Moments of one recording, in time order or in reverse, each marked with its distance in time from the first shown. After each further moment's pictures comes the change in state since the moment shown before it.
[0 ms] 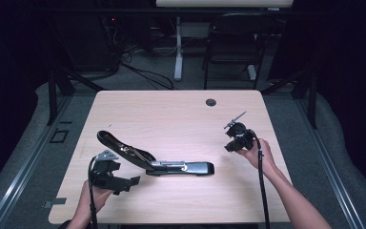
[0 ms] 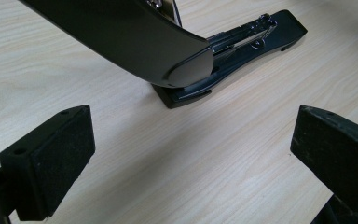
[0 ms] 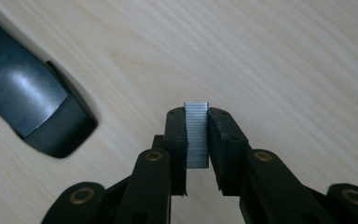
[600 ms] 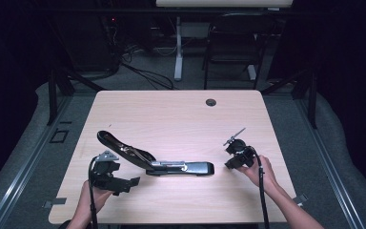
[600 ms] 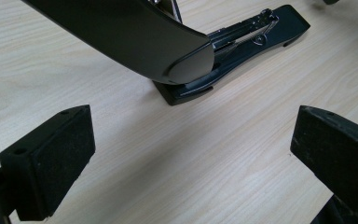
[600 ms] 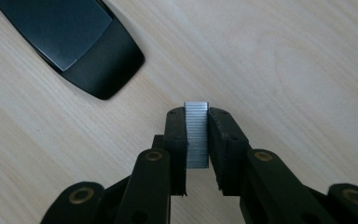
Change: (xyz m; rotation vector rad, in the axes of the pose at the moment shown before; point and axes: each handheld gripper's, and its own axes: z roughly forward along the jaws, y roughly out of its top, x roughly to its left) left arm -0.001 -0.001 -0.001 0.009 0.009 0.013; right arm 0.033 -0.037 0.011 0.055 0.045 0.029
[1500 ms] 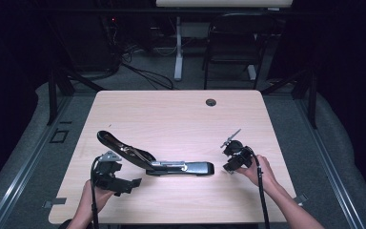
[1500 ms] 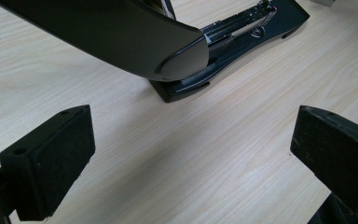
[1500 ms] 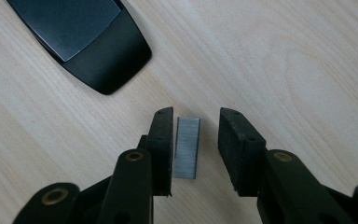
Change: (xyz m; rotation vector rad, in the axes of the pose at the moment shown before) left arm -0.003 0.002 0.005 0.025 -0.002 0.026; right arm 0.003 0.004 0.003 0.034 -0.013 -0.083
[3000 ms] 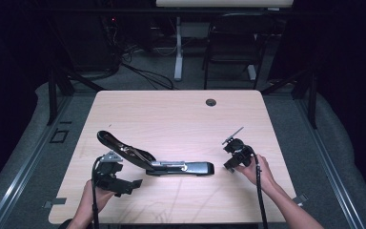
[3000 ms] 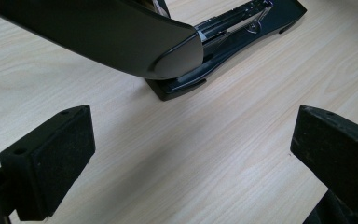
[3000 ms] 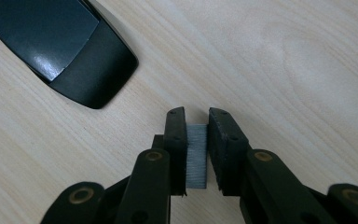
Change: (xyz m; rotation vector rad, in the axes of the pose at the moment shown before) left arm -0.002 0.000 0.001 0.016 -0.006 0.018; right arm -0.009 0.001 0.006 0.018 0.036 0.132
